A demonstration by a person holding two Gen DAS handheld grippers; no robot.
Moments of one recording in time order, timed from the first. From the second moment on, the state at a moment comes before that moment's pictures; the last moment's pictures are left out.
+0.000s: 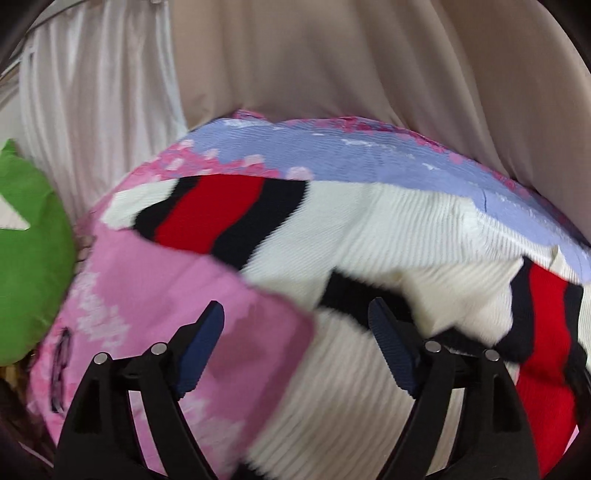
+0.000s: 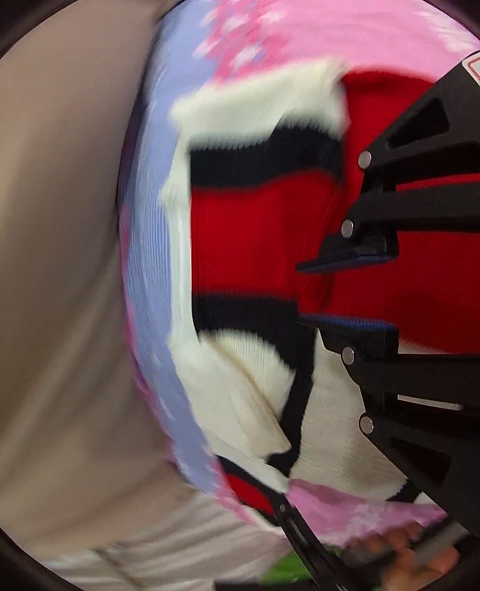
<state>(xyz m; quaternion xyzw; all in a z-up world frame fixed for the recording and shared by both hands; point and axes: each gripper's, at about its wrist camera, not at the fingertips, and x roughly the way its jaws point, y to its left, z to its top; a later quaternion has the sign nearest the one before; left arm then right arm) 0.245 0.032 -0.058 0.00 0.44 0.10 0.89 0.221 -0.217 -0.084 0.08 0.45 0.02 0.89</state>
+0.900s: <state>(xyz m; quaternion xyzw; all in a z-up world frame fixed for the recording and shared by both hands) 0.150 0.250 -0.082 -0.10 0.48 0.22 0.84 0.266 0.115 -0.110 -0.19 0.38 0.23 0.88</state>
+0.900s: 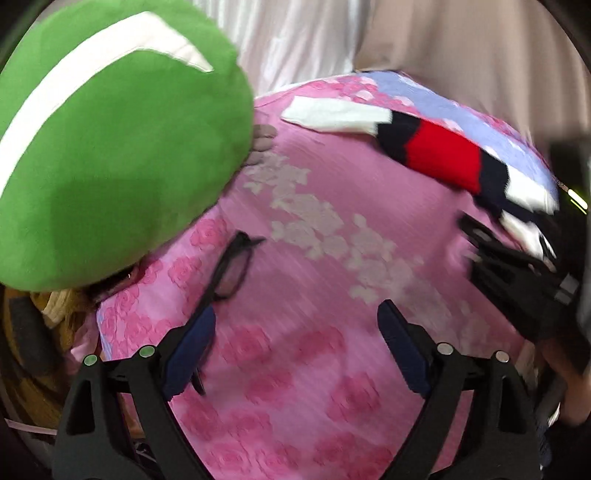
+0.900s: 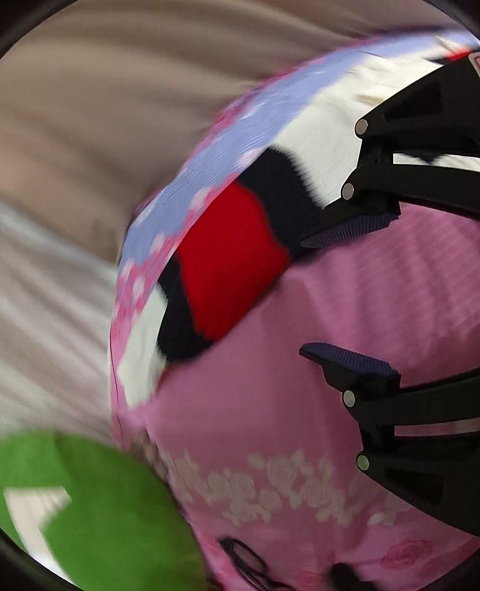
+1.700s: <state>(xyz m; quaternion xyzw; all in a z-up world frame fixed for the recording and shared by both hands) 0.312 0.159 -0.004 -0.12 0.35 0.06 0.93 0.153 -0.114 -0.078 0.09 0.43 0.03 0.90</state>
